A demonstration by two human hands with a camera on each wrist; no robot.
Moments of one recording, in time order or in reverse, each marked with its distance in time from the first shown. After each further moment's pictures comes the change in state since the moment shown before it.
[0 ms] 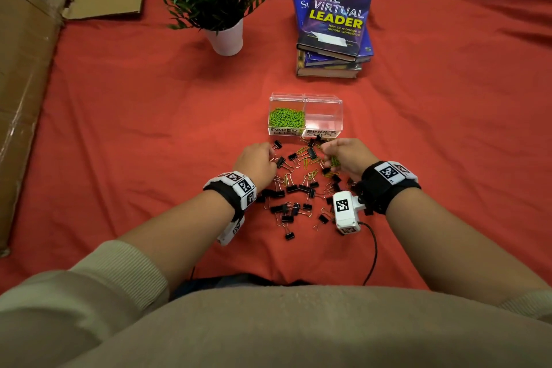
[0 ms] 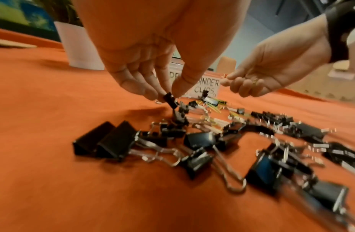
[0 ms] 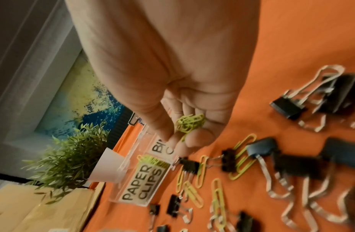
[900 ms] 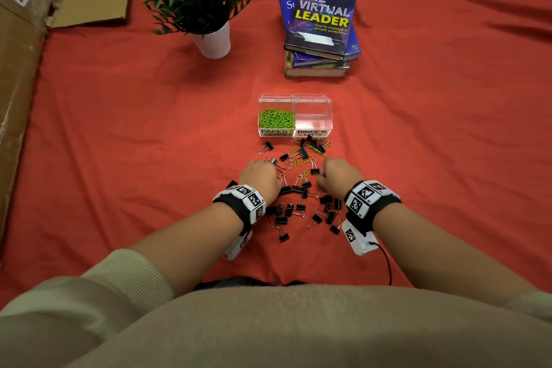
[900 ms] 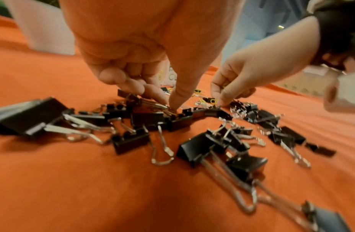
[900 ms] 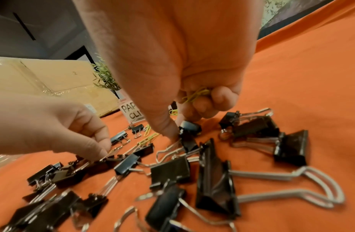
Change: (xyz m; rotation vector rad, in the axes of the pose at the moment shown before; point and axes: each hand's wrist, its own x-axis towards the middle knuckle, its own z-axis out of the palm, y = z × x) left_hand -0.010 0.016 0.030 0.332 -0.071 0.070; right_hand -0.004 0.037 0.009 -1.116 0.073 -0.127
